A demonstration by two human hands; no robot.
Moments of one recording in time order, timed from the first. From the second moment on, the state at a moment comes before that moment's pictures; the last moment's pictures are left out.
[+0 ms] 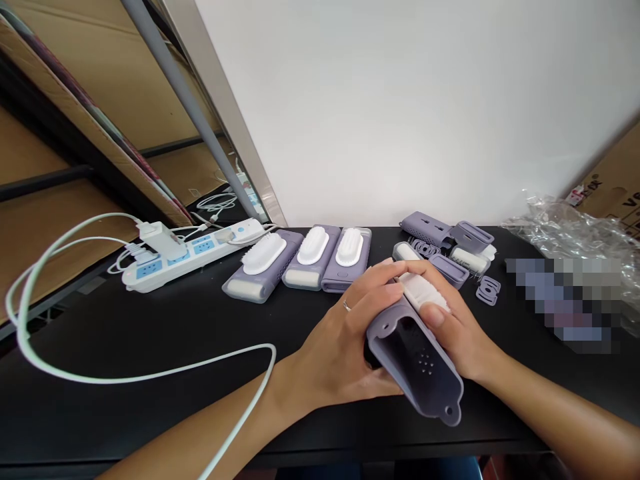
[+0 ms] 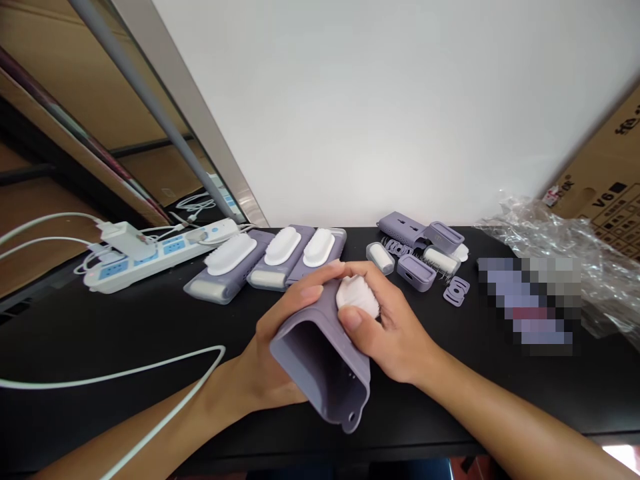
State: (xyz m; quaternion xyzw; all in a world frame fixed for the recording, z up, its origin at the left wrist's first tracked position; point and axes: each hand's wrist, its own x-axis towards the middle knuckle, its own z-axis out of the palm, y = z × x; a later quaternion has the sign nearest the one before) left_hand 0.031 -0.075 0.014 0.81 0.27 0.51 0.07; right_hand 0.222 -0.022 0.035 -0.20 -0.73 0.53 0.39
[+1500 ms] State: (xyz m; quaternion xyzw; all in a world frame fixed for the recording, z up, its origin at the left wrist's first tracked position) left_hand 0.032 -0.081 0.035 0.59 0.38 0.63 0.32; right_hand 0.233 -0.009 0.054 -0.23 -0.78 0.51 0.27
